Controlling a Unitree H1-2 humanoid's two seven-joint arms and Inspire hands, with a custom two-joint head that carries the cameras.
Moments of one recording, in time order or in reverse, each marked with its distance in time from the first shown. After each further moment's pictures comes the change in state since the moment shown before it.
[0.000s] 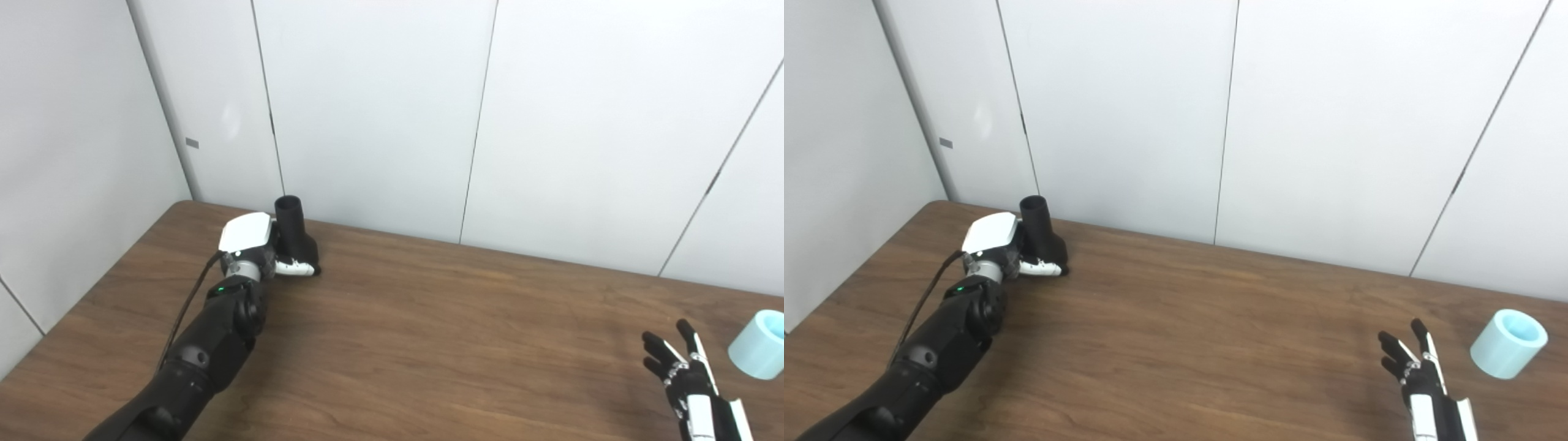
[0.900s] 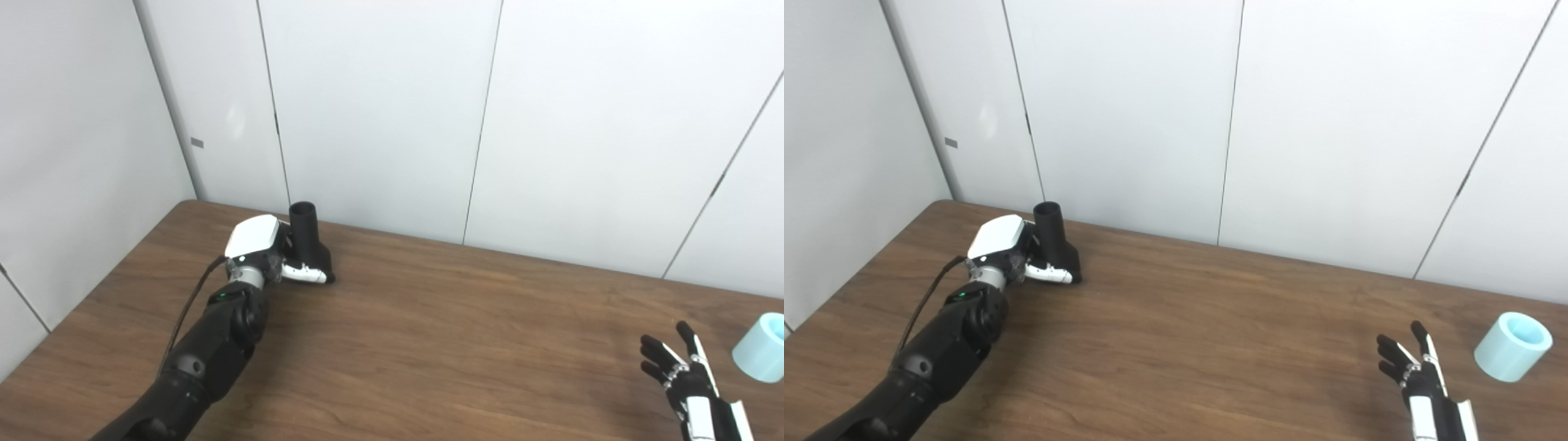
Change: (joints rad) left arm 0.064 0.001 0.003 -0.104 -0.019 -0.032 -0.008; right arm 0.005 -0.003 -0.001 -0.004 -0.014 0.002 -0.004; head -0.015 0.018
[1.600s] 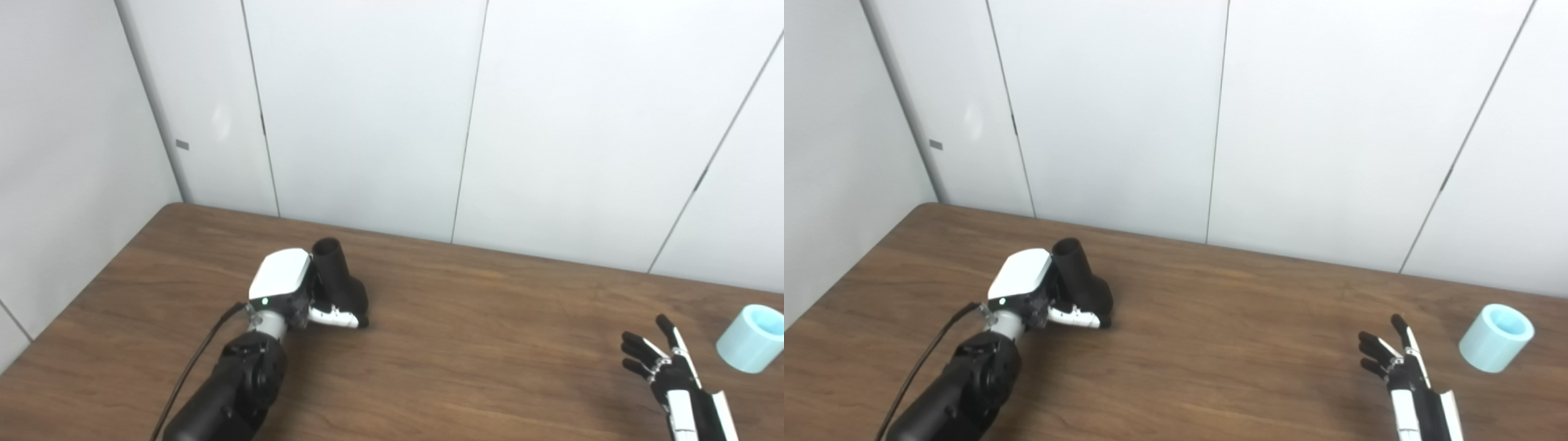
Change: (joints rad) left arm 0.212 -0.090 -0.043 -0.421 0.100 0.055 -0.087; right arm -0.003 0.007 0.006 0.002 -0.041 -0.010 -0.006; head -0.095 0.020
